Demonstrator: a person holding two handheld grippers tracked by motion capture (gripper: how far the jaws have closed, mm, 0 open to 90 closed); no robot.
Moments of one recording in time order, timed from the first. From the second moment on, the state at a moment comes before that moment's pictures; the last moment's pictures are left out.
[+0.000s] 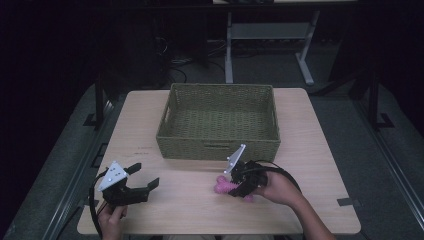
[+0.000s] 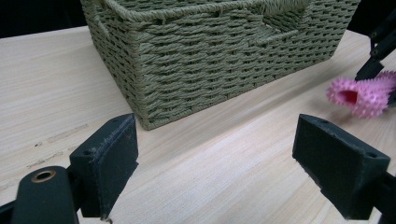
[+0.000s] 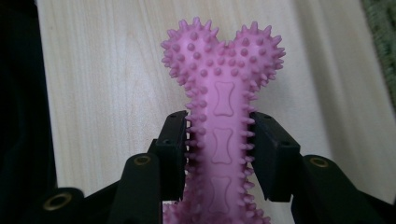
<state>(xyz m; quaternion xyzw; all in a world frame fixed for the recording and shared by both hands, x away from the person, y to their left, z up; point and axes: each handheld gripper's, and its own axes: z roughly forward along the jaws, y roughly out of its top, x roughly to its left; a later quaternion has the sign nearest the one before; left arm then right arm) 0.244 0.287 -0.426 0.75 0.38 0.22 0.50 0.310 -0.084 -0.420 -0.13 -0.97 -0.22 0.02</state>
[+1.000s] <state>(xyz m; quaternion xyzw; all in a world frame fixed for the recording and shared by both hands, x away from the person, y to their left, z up) 0.244 0.289 -0.425 0.75 0.38 0.22 0.50 0.339 -0.102 -0.371 -0.12 -0.95 -0.27 0.05</state>
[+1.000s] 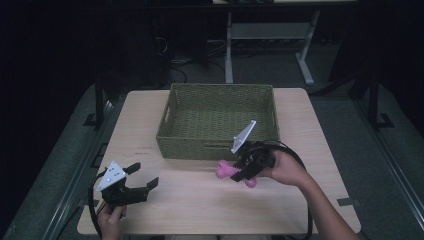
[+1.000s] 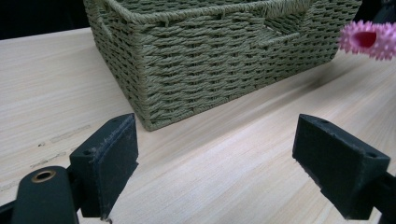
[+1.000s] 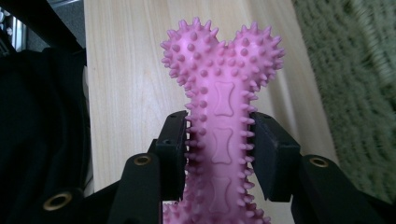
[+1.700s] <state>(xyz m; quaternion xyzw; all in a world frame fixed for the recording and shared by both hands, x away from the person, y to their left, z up) 0.243 0.290 -0.425 0.75 0.38 0.22 0.50 0.368 -0.097 -0.330 -0.12 -0.95 -0.28 0.06</state>
